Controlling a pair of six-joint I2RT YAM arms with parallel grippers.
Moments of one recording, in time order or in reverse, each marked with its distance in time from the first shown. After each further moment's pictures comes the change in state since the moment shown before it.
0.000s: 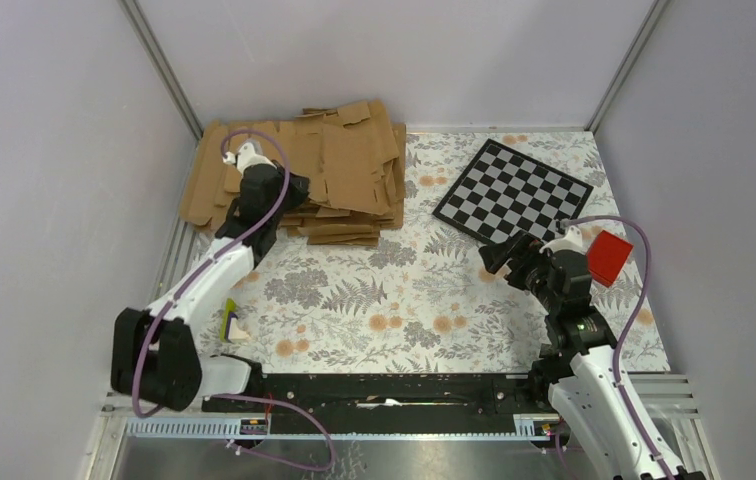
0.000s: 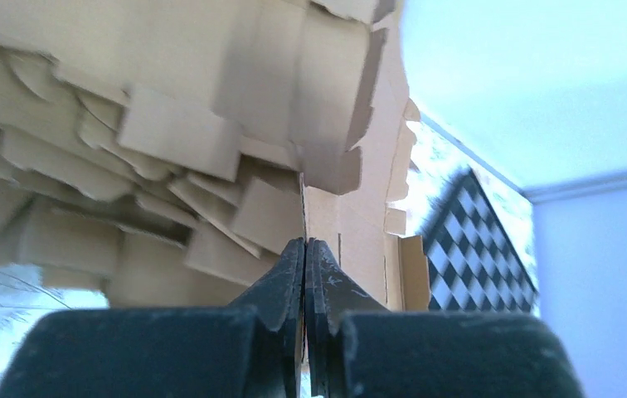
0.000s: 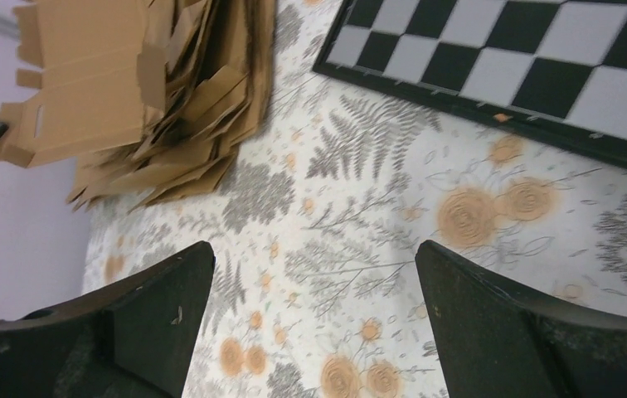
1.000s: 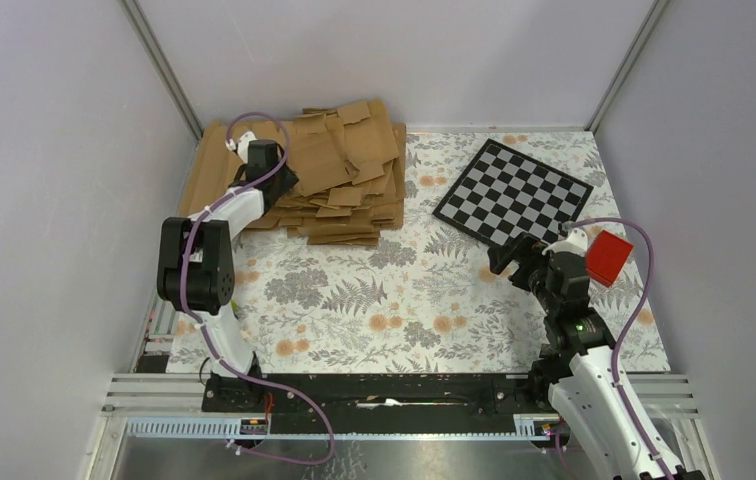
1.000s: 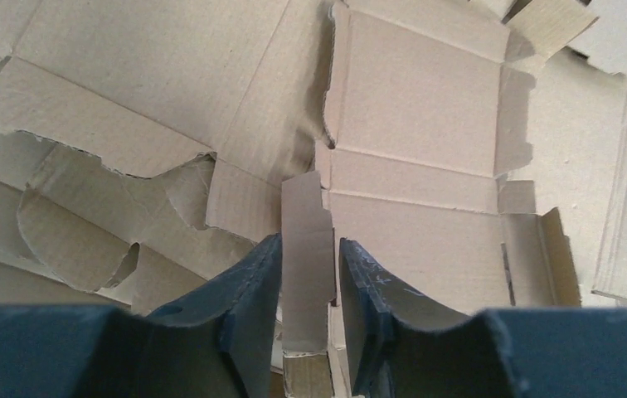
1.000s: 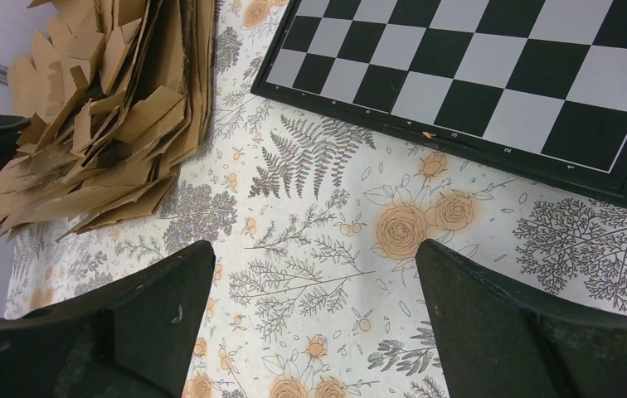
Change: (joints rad) left arm 0.175 0.493 0.280 -0.040 0.003 0.062; right arm -0.001 -0.005 -0.022 -0.003 0.100 -0.077
